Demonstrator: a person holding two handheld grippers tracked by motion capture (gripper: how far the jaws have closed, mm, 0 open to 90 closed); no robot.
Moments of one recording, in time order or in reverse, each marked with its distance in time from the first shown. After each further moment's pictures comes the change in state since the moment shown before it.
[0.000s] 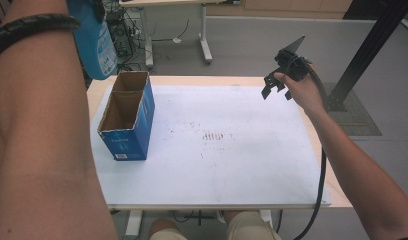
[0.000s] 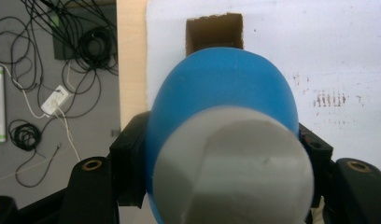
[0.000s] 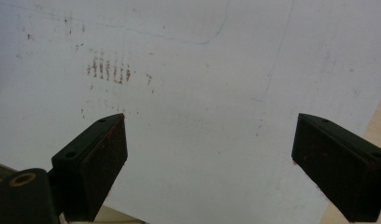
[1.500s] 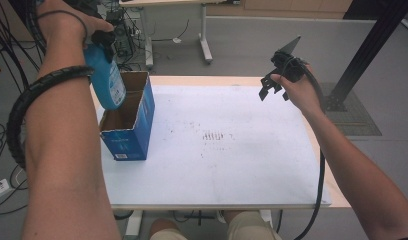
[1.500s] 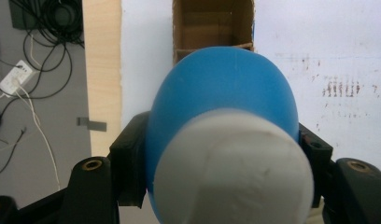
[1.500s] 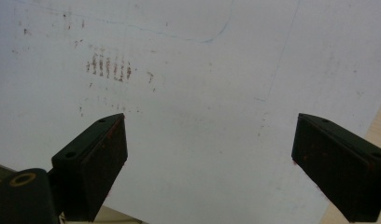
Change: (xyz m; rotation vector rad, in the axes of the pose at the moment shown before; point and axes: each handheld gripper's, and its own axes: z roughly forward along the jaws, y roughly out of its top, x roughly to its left) left arm 0.019 -0.005 0.096 0.090 -0.070 -0.042; right arm 0.012 0.001 0.003 0.008 -0.018 -0.016
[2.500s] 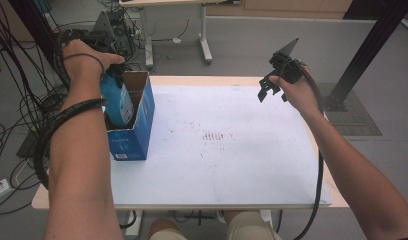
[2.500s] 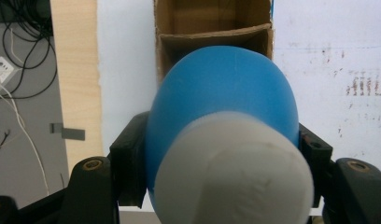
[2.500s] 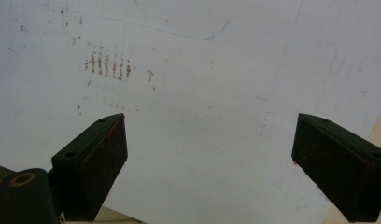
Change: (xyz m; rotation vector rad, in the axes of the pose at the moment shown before) left arm -0.001 -0.005 0.080 0.020 -0.018 0.009; right arm 0.003 0.001 0.005 0.007 -0.004 0.000
